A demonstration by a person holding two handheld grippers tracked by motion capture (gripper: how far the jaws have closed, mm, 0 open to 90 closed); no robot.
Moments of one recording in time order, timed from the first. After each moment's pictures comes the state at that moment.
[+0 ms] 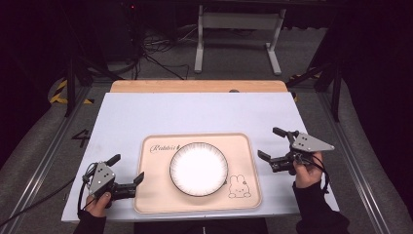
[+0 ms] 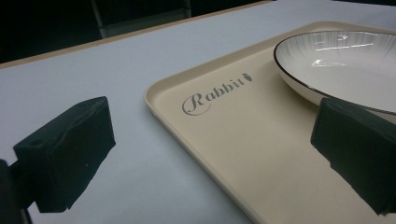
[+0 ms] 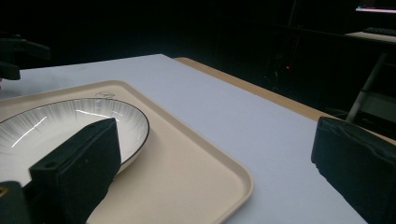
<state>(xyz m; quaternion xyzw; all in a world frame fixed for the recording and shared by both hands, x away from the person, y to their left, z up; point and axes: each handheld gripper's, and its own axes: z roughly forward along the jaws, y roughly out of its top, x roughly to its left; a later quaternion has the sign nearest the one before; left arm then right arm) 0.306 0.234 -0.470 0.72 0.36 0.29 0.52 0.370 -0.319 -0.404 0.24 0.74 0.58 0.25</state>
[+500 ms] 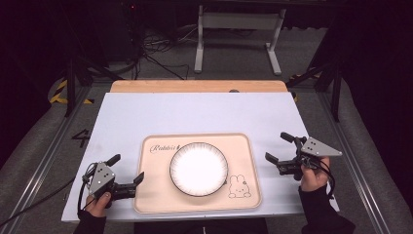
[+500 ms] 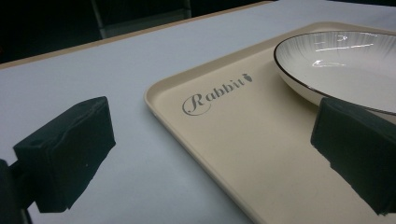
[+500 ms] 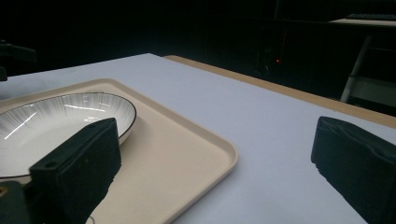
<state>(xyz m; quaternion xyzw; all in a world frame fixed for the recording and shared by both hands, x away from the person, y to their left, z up) 0.306 0.234 -0.470 0.72 0.36 0.29 0.52 0.365 -0.343 -0.423 0.28 0.72 0.58 0.25</state>
